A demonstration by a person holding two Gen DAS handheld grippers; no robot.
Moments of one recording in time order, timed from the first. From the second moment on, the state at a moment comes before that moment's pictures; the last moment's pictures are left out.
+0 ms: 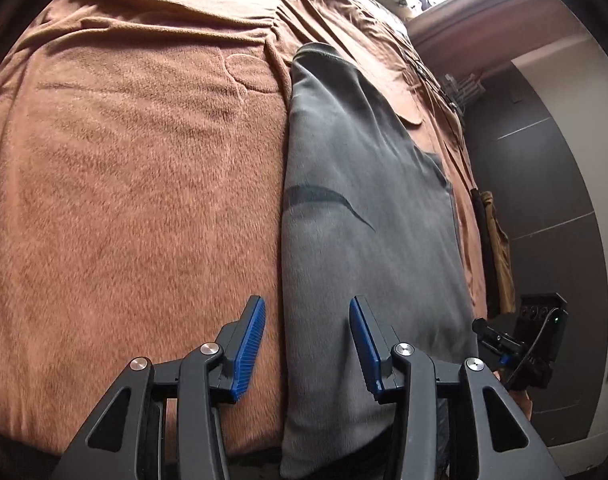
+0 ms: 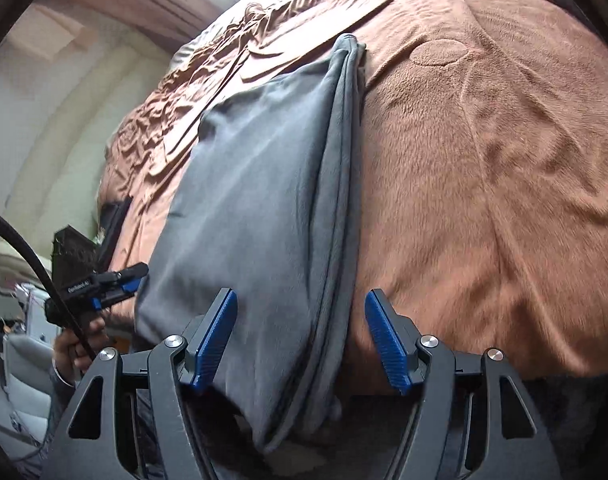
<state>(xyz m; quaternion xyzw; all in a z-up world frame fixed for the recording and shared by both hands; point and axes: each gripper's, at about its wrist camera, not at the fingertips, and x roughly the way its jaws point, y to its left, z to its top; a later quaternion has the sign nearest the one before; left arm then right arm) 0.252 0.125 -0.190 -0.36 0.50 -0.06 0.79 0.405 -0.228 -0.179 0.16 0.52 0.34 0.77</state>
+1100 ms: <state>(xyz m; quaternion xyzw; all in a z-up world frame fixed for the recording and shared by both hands) 0.417 0.153 -0.200 -0.36 0.50 -0.06 0.78 0.556 -0.189 -0.230 0.25 0.52 0.37 0.72</state>
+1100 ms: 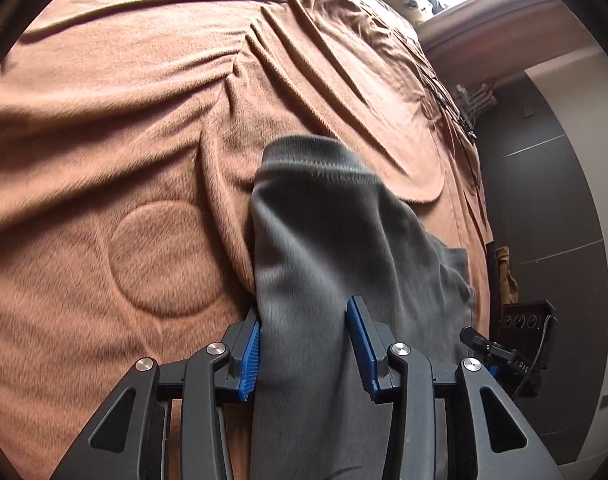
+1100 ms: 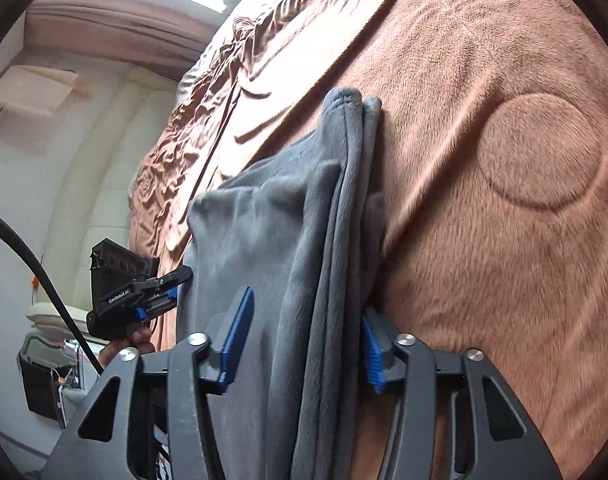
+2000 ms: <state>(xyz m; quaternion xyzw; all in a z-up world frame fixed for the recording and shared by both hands) 0.430 0.158 -0.139 -0.35 0.44 -0.08 0.82 0.530 -0.155 -0.152 0.15 0.48 0.36 0.79</state>
